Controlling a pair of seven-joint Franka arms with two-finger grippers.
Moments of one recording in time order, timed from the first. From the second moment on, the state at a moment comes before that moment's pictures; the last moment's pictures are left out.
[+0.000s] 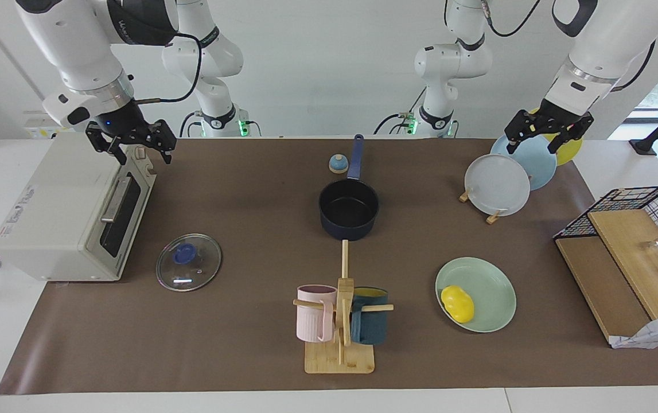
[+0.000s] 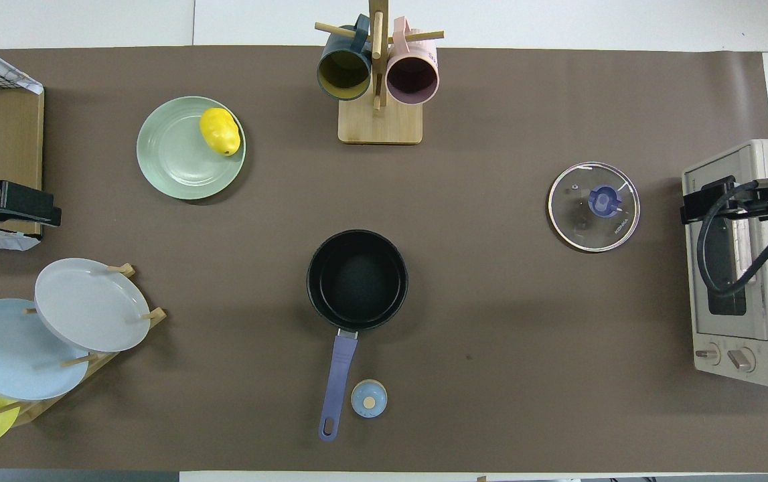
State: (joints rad) left arm -0.03 -0.05 -0.04 -1.60 -0.02 1.54 -0.01; right arm -0.01 -0.04 0.02 -1.67 -0.01 1.61 -0.01
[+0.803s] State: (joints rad) left arm -0.12 0.38 -0.07 -1.36 -0.05 1.74 -0.30; right arm -0.01 -0.04 0.02 -1.67 -0.01 1.61 -0.01
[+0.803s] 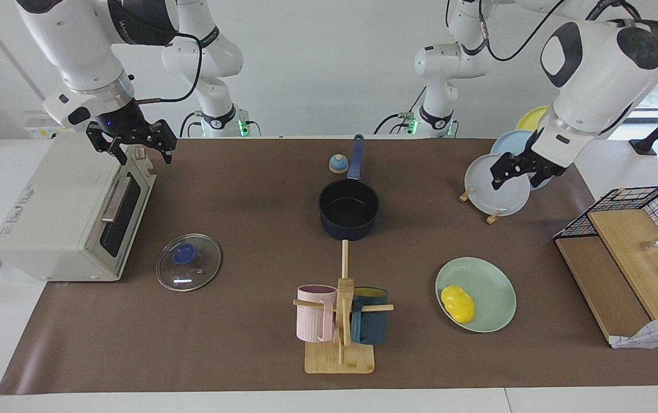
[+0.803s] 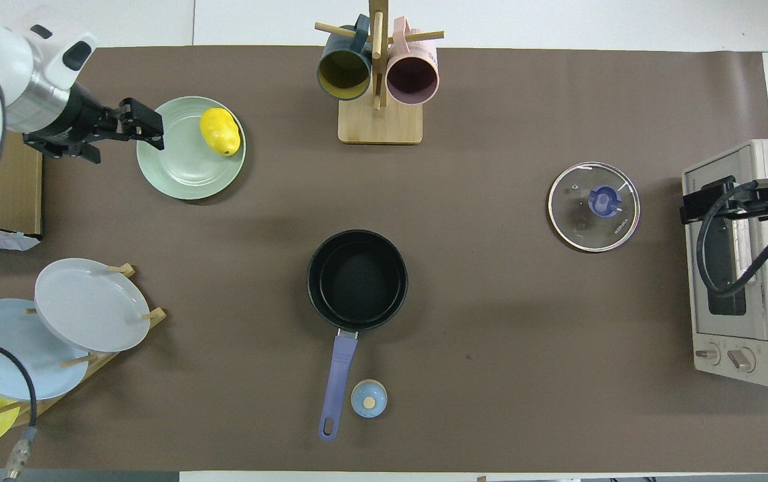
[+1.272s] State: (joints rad) left arm -0.15 0.62 -0.06 -1.27 -0.05 1.92 -0.38; right arm -0.01 -0.04 0.02 -1.67 -0.01 1.61 -0.01
